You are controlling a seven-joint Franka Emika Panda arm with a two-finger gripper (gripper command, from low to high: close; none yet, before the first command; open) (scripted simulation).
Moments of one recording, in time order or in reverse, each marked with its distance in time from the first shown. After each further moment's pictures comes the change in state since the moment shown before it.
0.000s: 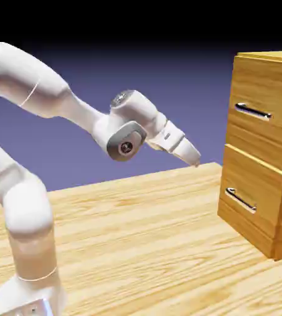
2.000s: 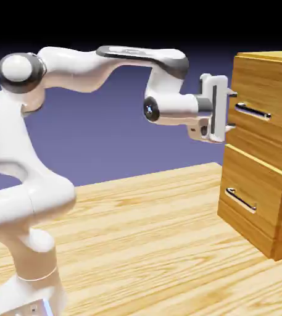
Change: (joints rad) arm -1.398 -0.078 1.300 0.727 2.609 -0.290 -0.576
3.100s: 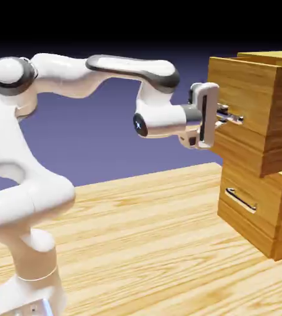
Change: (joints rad) arm 0.254 -0.127 -0.198 -0.234 0.171 -0.065 0.034
